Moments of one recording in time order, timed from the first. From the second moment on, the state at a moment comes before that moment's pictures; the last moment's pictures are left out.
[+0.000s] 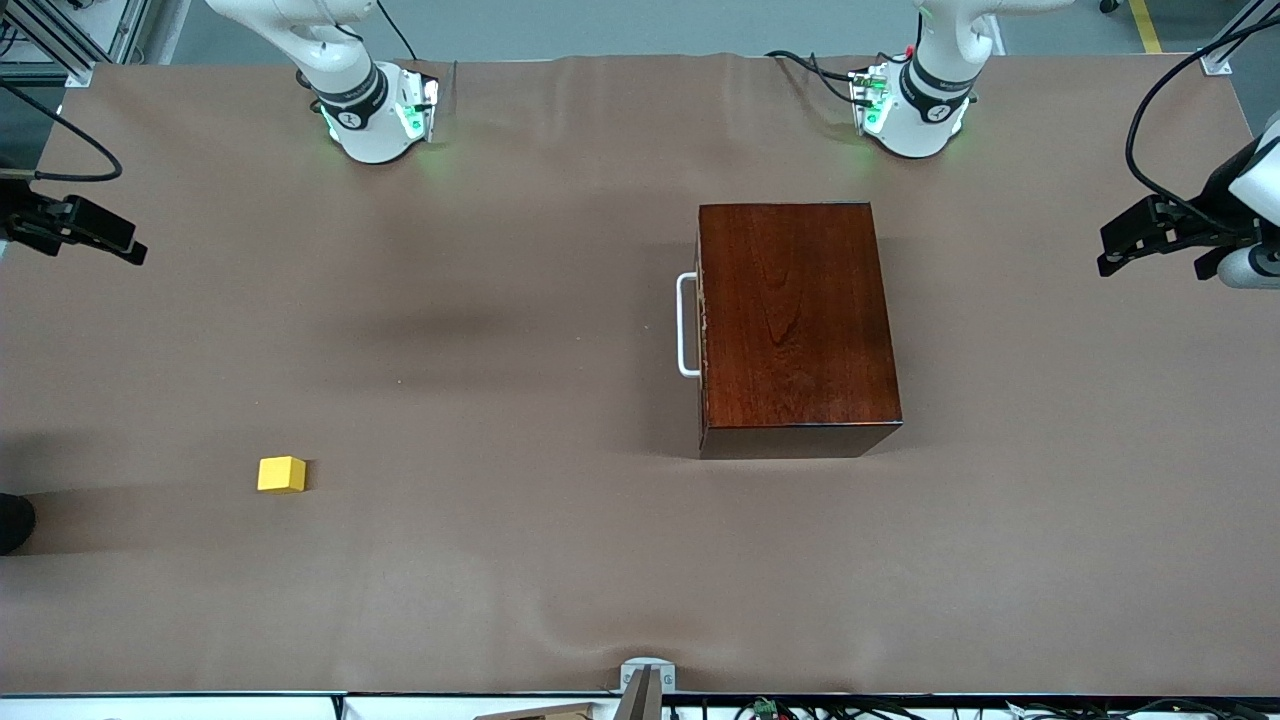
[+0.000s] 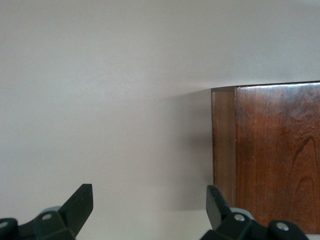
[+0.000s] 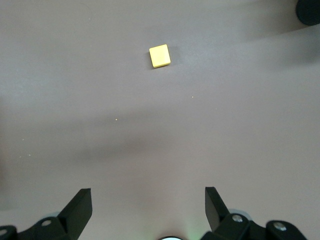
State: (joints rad) left arm -0.04 0.03 -0.02 -1.49 0.01 1.54 0.00; right arm -0.05 -0.02 -0.01 -1.56 0.01 1.47 0.07
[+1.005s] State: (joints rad) left arm -0.06 0.05 -0.16 -1.50 0.00 1.55 -0.22; right arm -0.05 0.01 -0.01 -1.55 0.01 1.50 0.07
